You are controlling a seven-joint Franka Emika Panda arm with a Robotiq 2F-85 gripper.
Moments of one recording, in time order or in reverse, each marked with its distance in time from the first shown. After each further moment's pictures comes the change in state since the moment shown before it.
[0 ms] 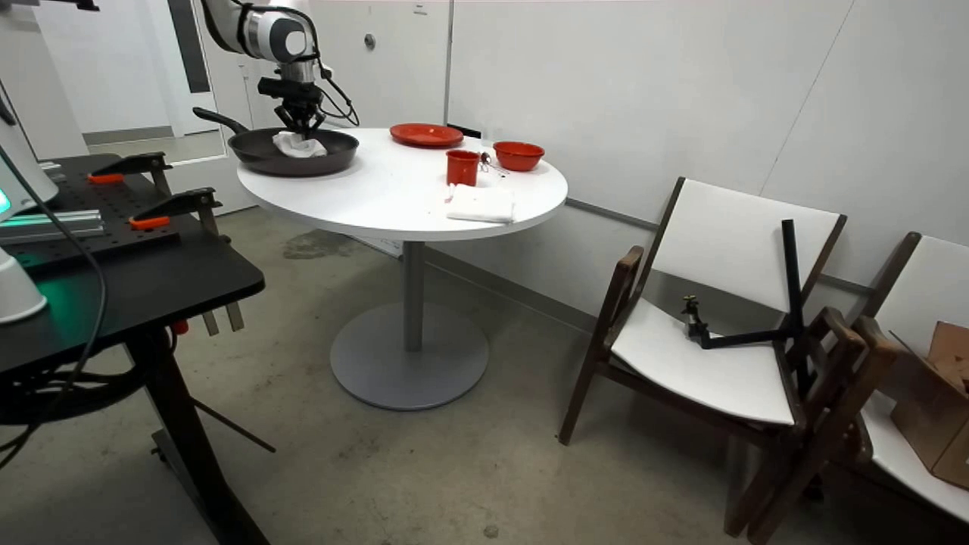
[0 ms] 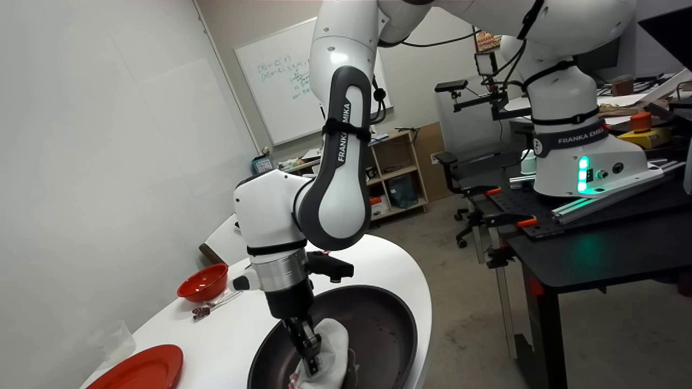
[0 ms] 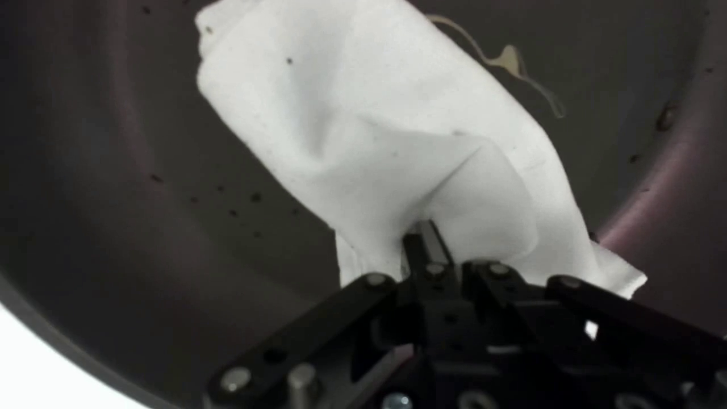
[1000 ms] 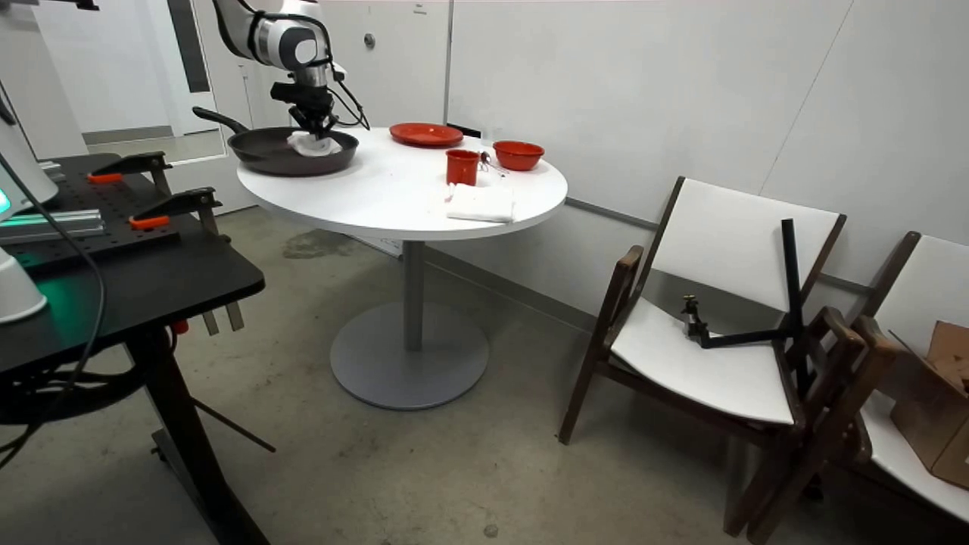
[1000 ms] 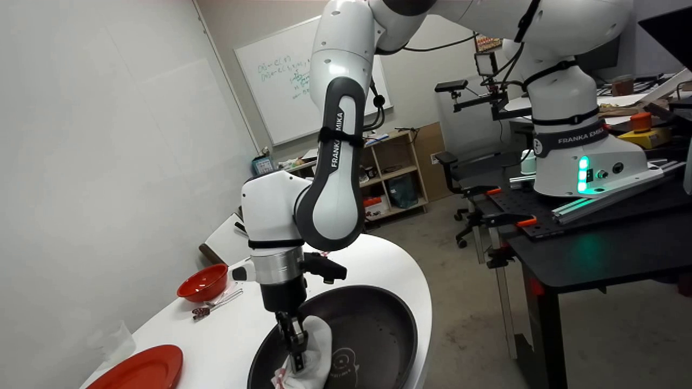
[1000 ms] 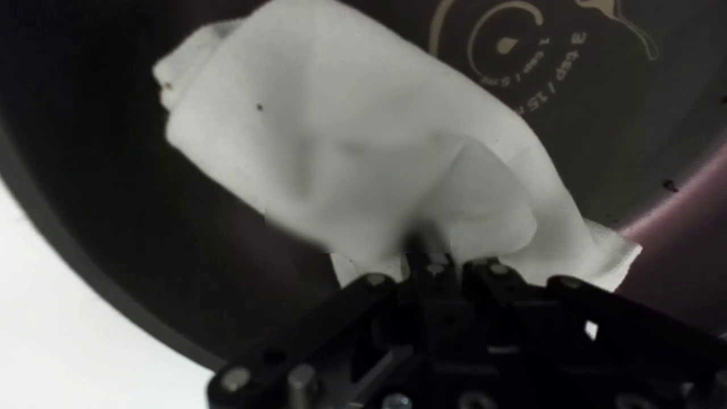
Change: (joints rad) arm -0.061 0.032 0.028 0.011 0.016 0.105 -0.009
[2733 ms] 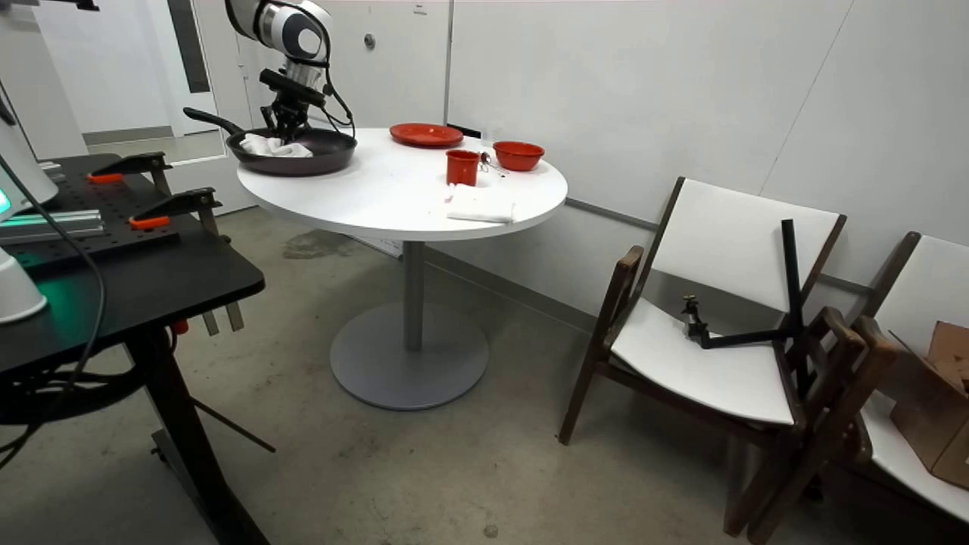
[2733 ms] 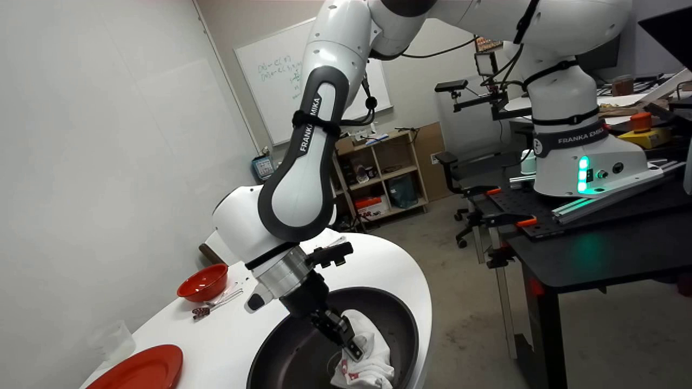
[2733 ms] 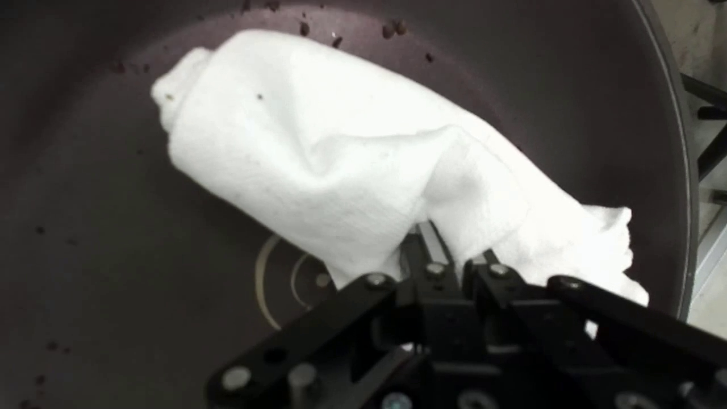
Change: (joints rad) arm -0.029 0.022 0.070 0.124 0.087 -0.619 -0.175
